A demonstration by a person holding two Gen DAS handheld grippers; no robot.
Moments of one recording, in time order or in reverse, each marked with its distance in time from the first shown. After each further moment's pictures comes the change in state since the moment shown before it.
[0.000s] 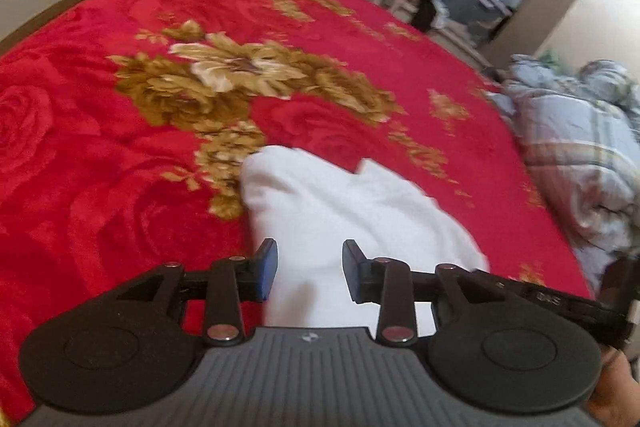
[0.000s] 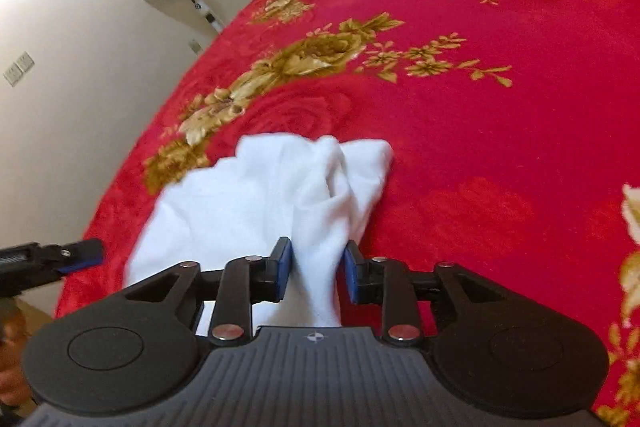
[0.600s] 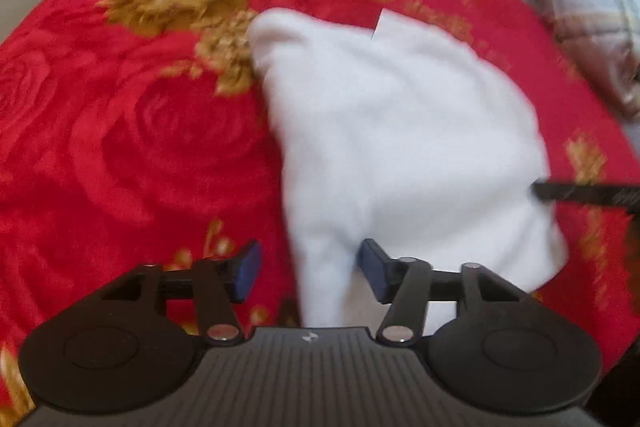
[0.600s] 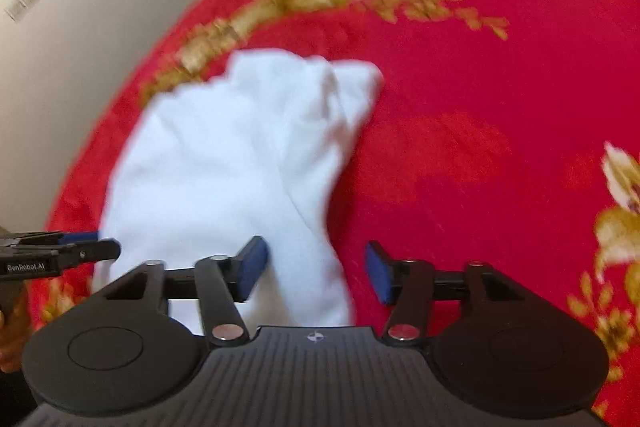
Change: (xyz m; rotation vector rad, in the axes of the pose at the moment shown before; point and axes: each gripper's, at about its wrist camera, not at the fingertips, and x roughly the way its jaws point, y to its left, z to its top) left arm 0.024 -0.022 -0.070 0.220 0.235 0.193; right arm -0.009 -0.011 -0.032 -0.086 0.179 -0.035
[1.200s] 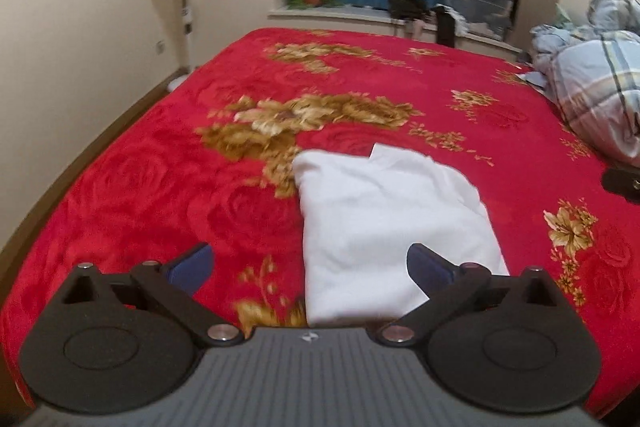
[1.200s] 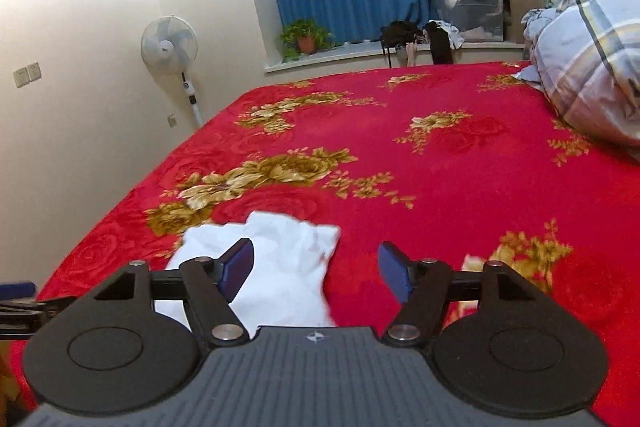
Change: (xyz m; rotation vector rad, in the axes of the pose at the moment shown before) left arm -0.181 -0.075 -0.095 -0.043 -0.402 0.211; right arm -0.191 0.084 -0.081 -0.067 -0.522 -0.195
